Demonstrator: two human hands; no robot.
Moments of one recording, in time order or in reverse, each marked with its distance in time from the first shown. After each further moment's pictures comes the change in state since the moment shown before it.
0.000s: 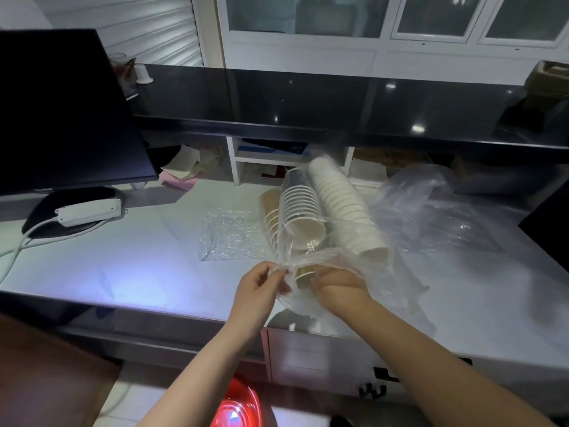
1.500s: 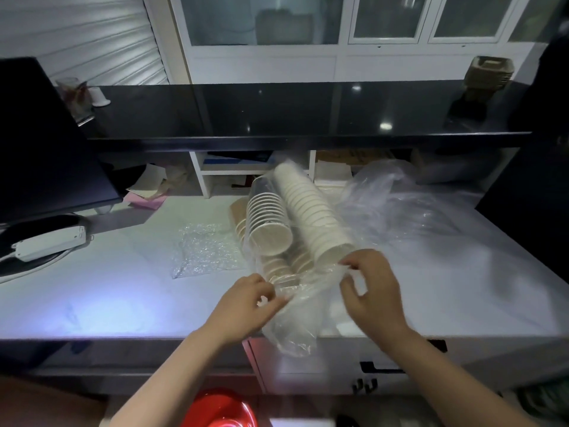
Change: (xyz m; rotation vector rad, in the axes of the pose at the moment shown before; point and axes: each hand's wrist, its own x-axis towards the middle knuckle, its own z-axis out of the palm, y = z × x) left_hand 0.020 -0.006 0.005 0.904 -0.376 0.341; right_hand -0.080 0.061 -0.015 0.533 0.962 -0.257
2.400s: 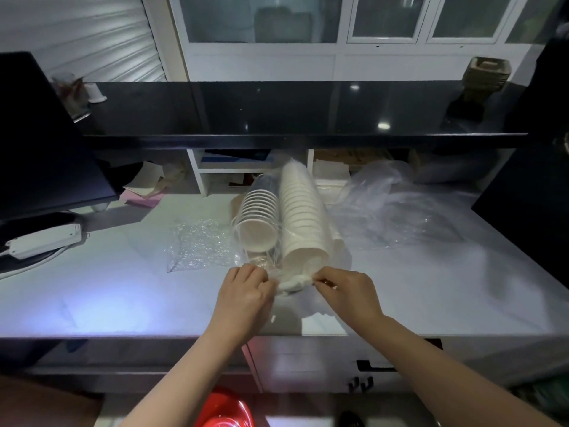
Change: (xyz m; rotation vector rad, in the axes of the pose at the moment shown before) left_hand 0.011 -0.013 0.027 0.568 0.568 0.415; right_hand -0.002 0.036 0.038 -0.202 -0.244 -0.012
